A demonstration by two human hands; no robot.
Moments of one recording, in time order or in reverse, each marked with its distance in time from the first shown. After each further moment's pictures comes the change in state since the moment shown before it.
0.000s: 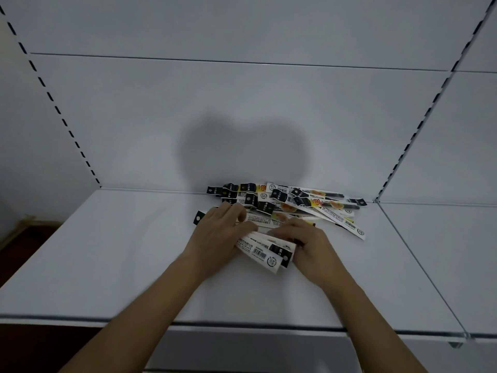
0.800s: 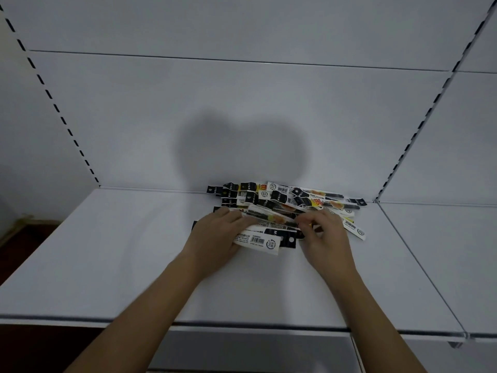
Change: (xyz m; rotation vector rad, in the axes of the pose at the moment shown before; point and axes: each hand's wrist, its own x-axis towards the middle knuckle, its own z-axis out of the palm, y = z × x) left_hand -0.003 -0.002 0.002 -0.062 -0.029 -0.066; right_hand 0.000 0.014 -0.006 -0.055 0.293 0.269
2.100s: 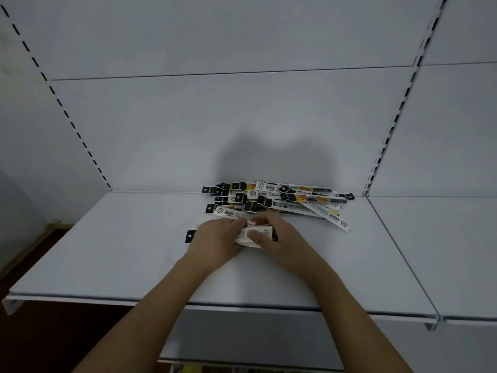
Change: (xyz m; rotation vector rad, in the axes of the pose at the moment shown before) left_hand 0.010 0.048 -0.009 0.034 -0.227 -0.226; right_hand -0.013 -0.033 -0.004 0.273 -0.539 0.011
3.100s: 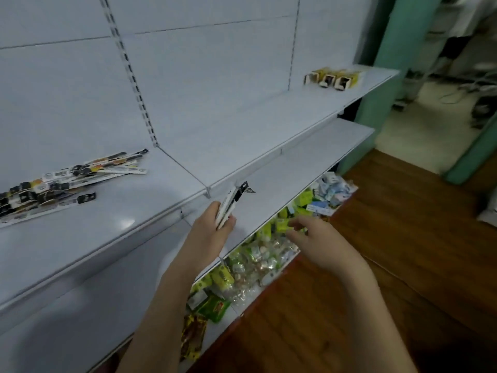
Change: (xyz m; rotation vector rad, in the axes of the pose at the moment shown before) left_hand -0.092 0.303 -0.033 -0.983 -0.449 0.144; right_hand -0.427 -0.044 -0.078 -0.381 0.634 0.827
